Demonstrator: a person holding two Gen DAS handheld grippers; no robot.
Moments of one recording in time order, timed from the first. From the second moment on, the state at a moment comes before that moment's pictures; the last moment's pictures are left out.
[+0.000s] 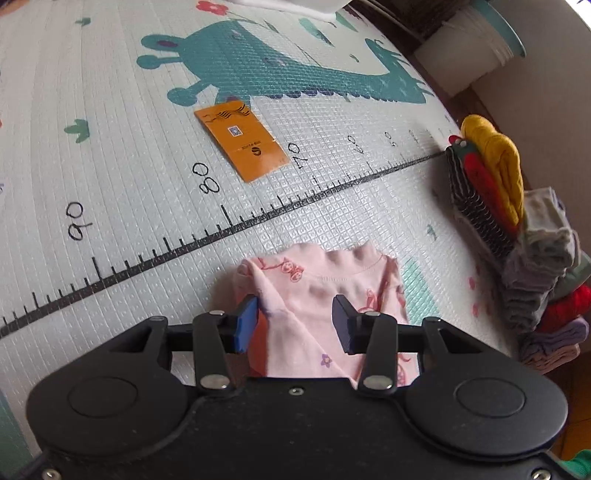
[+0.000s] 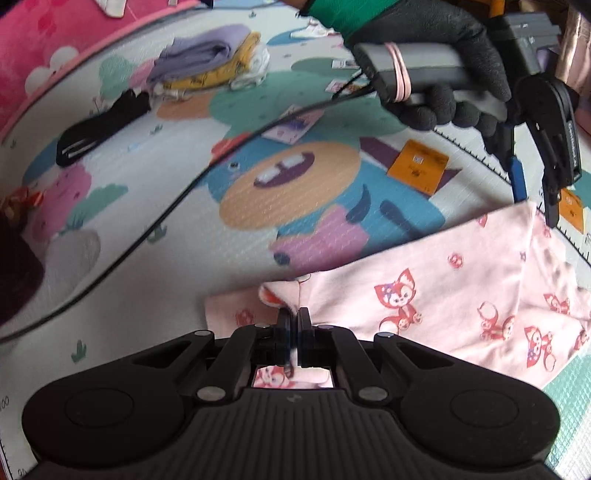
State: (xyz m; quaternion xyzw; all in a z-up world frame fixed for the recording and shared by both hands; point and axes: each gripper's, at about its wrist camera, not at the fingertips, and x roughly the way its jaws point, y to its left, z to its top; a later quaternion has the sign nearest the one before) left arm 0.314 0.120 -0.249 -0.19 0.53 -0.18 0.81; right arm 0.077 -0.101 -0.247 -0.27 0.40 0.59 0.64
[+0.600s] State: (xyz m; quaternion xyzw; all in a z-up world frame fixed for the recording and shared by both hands) left arm 0.303 0.116 -0.241 -0.09 0.52 -0.17 0.83; right arm 0.079 -0.104 -0.248 -0.24 0.42 0.61 0.63
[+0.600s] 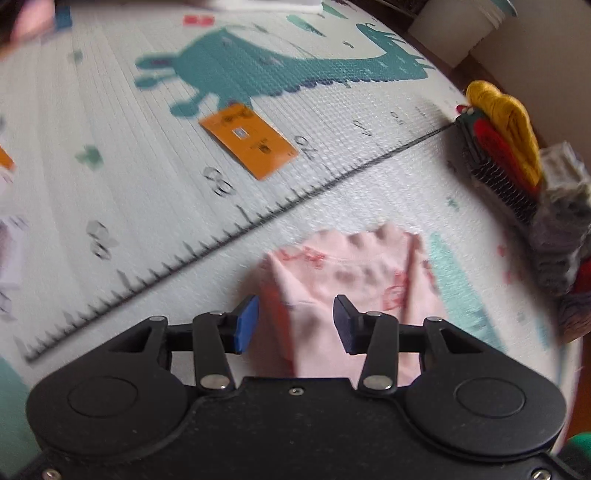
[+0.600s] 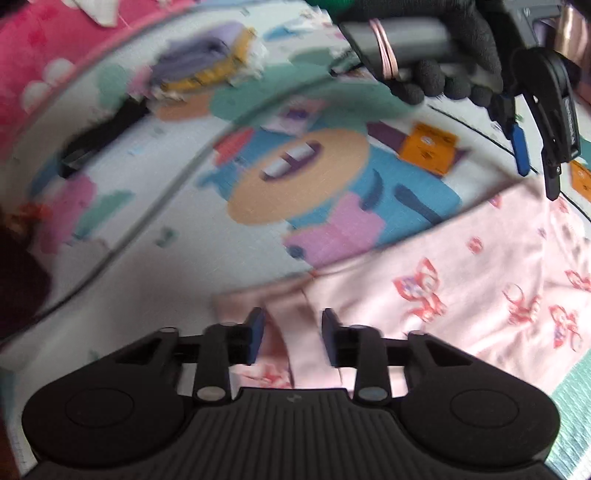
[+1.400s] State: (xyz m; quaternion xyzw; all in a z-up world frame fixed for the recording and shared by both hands) left arm 0.210 0.086 -0.242 0.04 0.50 -0.27 0.82; right arm 0.073 -0.105 -0.257 -0.28 0.38 0.62 0.62
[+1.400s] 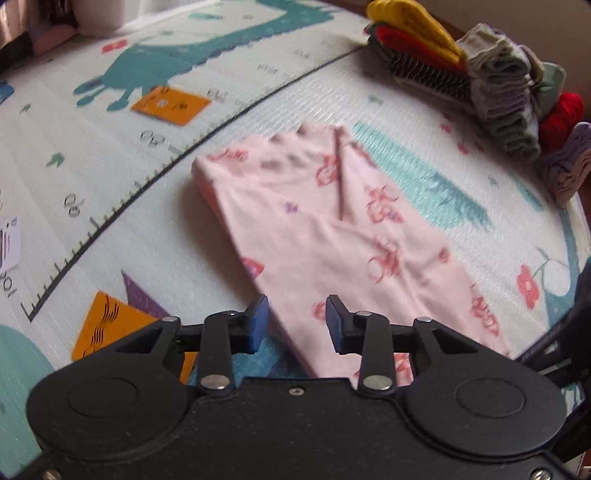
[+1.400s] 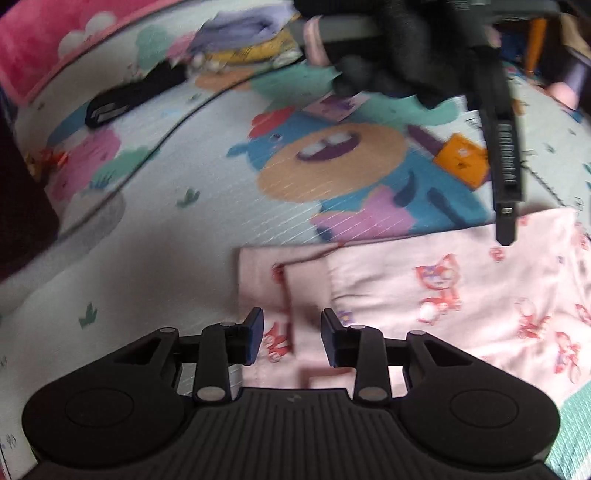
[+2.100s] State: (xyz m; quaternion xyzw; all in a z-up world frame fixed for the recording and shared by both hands) left arm 0.189 0.065 -0.233 0.04 0.48 -0.27 0.83; right arm 0.105 -0.161 -0.248 -0.25 0.44 0.61 0.61
